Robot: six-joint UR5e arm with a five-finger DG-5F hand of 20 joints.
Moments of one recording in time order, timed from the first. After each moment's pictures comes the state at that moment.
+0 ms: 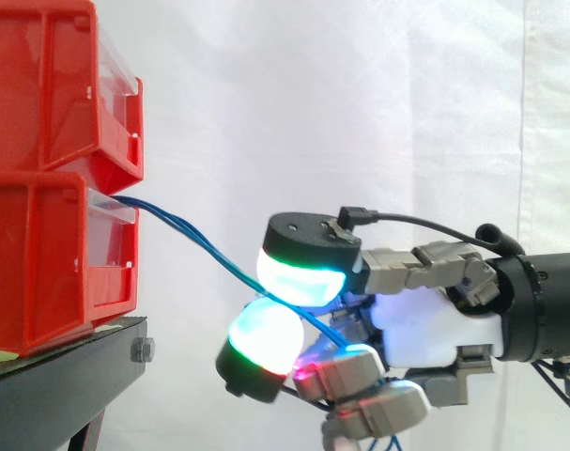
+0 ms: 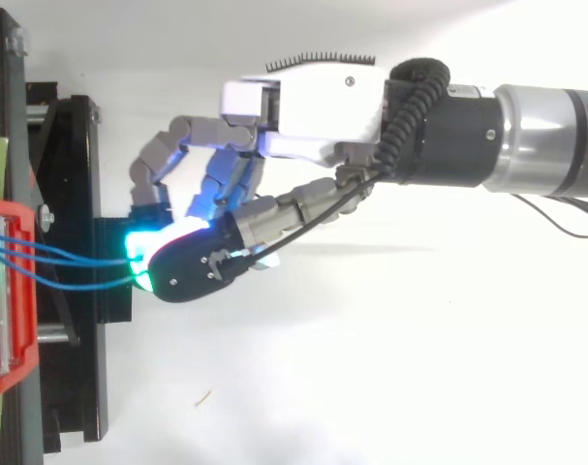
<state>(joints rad) 0.05 -2.37 -1.13 -2.84 -1.51 -0.13</state>
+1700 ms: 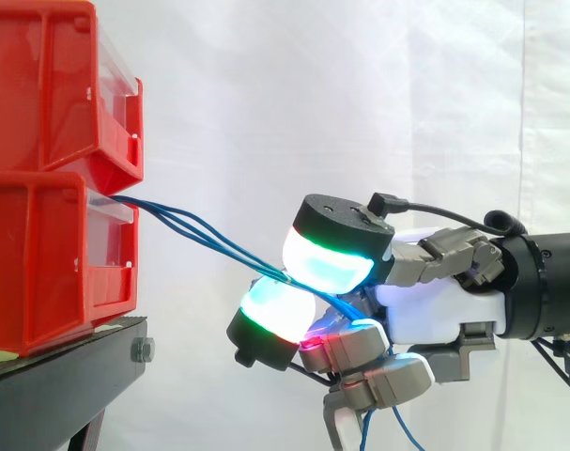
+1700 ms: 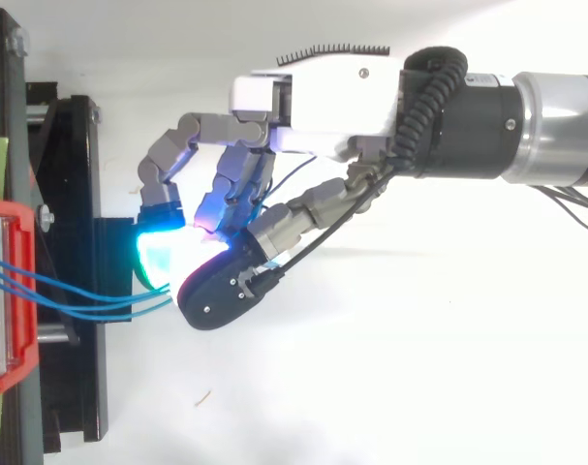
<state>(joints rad) 0.04 -2.35 -1.14 -2.84 -1.53 -0.14</state>
